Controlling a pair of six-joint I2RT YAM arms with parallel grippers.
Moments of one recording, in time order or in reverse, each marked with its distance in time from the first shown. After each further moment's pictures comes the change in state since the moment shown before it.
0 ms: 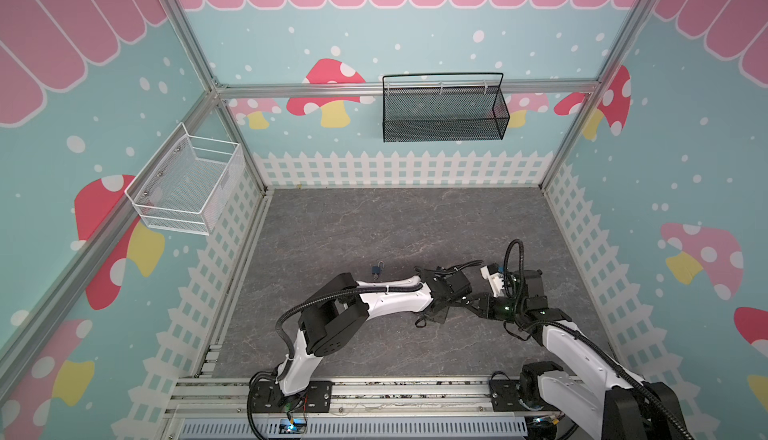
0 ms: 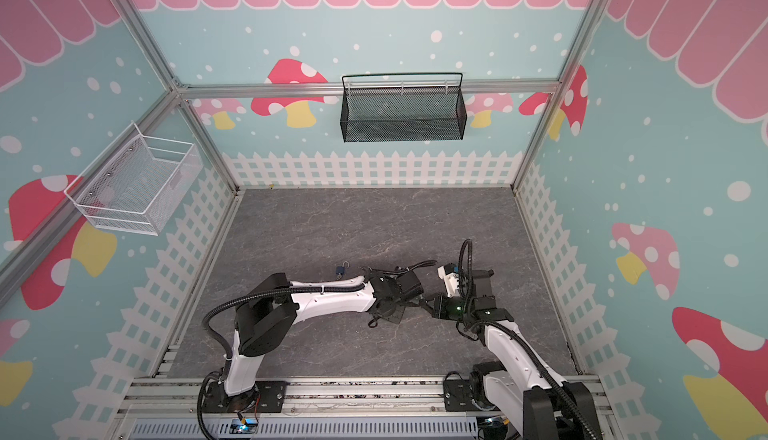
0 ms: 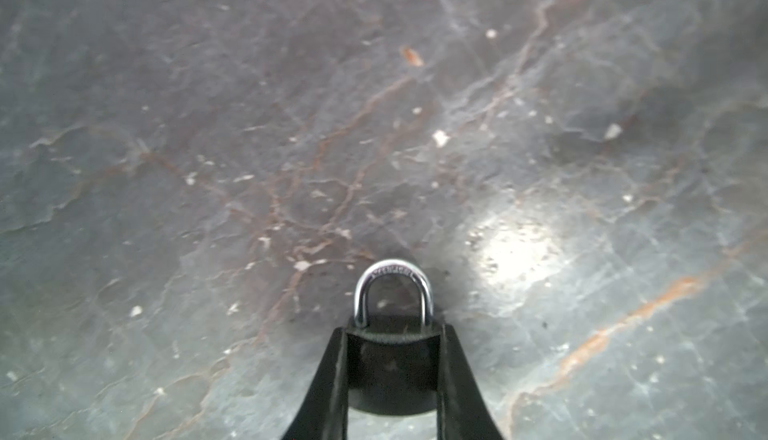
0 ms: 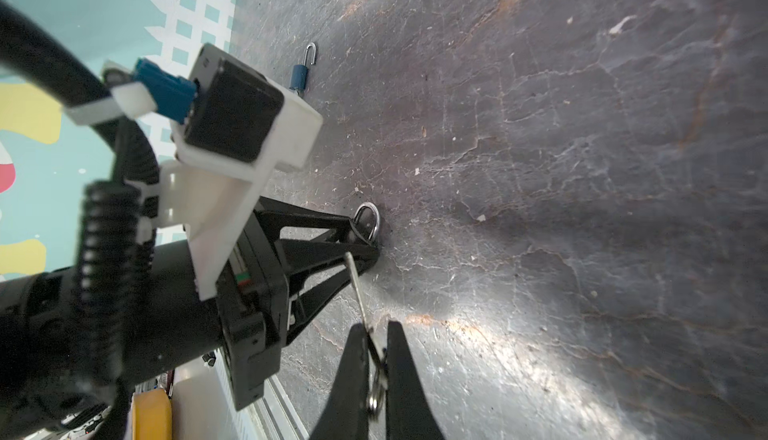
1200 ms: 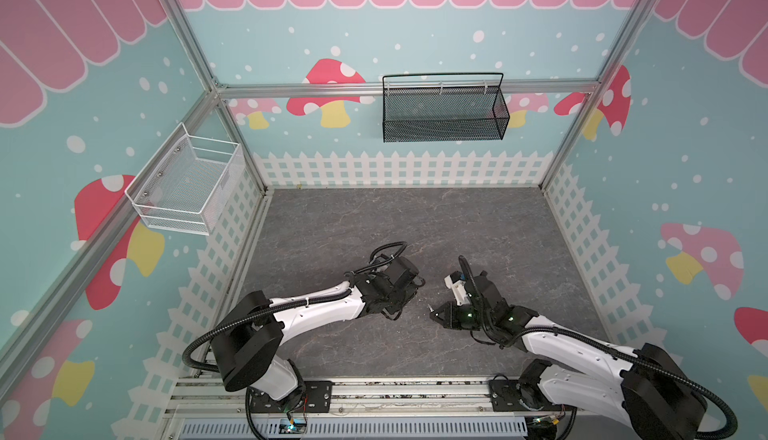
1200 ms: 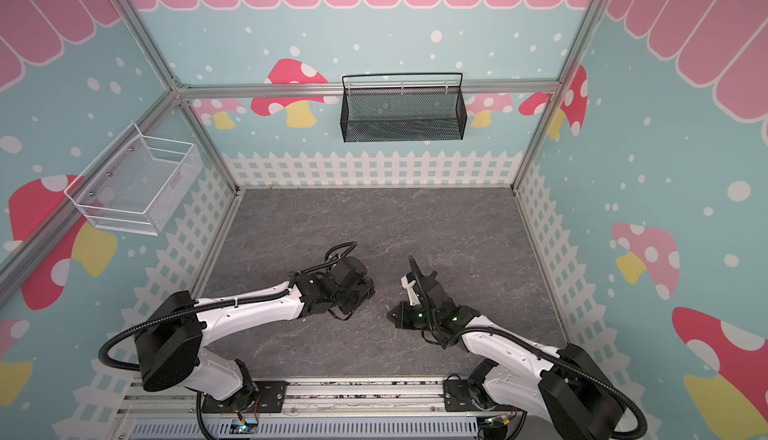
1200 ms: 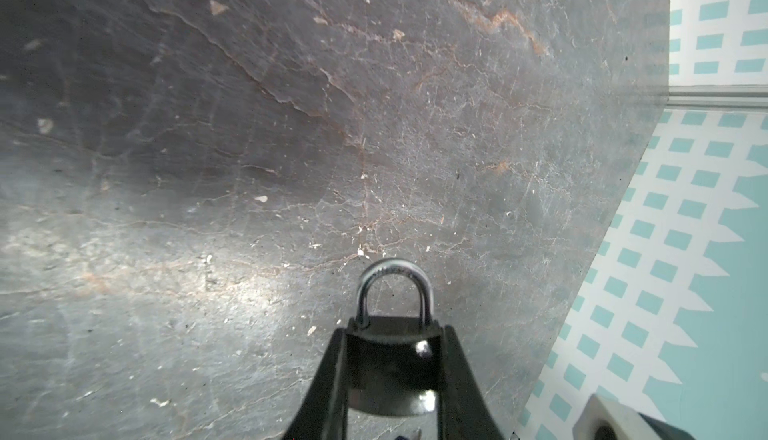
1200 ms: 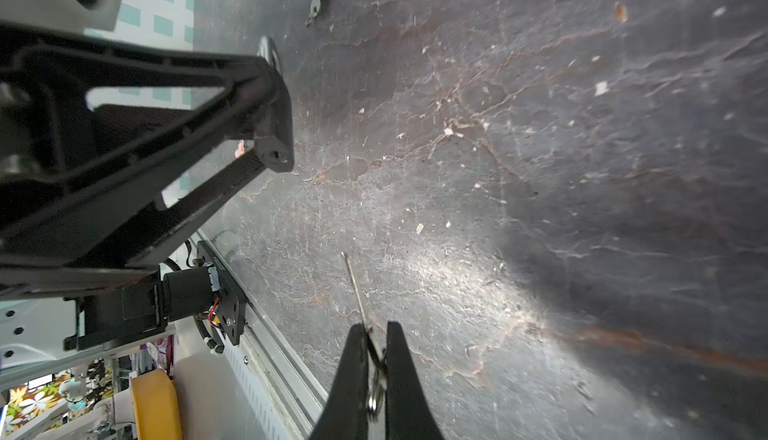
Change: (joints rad) left arm 0.167 -0.519 -0.538 0.472 0.104 -0.849; right arm 0.614 0.116 0.082 0.130 0.410 0.428
